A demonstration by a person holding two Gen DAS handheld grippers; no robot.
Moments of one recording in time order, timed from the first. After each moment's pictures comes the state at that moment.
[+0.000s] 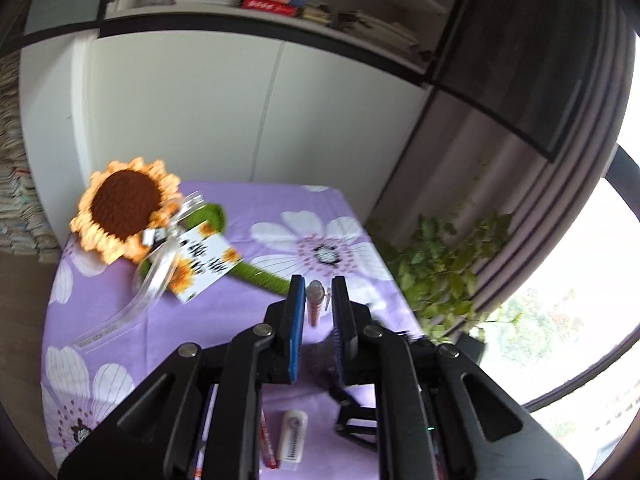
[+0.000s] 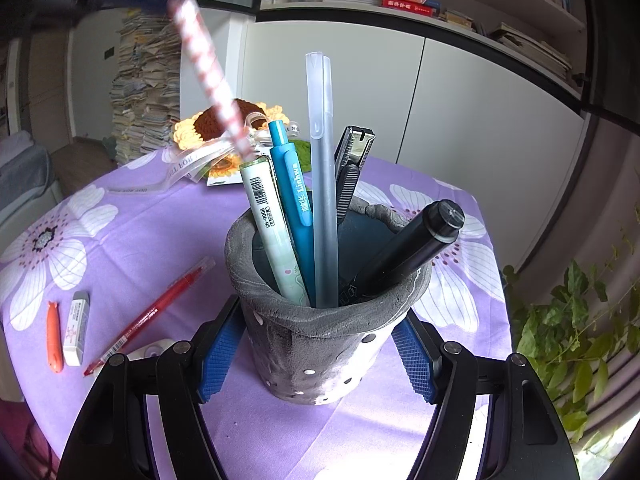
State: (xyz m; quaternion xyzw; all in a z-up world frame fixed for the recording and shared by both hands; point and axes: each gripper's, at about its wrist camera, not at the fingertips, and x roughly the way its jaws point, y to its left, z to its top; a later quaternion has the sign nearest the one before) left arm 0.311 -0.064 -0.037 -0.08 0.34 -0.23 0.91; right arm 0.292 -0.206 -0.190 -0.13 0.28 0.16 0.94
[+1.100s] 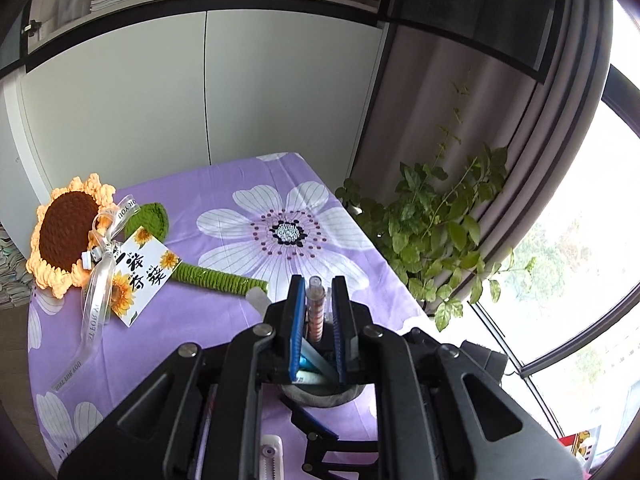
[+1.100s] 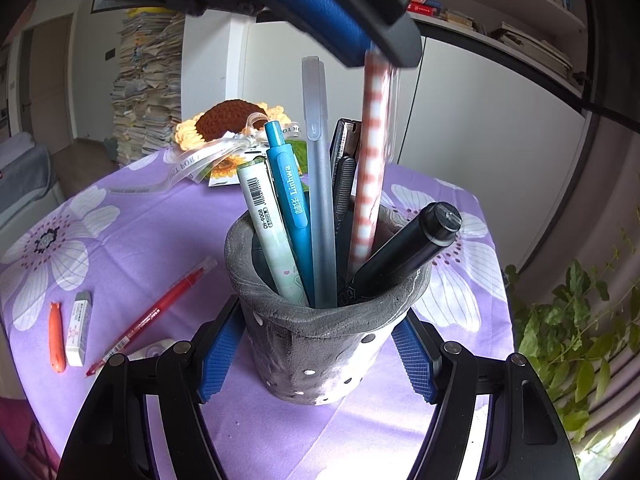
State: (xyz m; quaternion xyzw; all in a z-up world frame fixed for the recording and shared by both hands) left arm 0.340 -0.145 -0.082 0.03 0.38 -0.27 0.89; right arm 0.292 -0.205 -0.190 -0.13 0.28 0.16 0.94
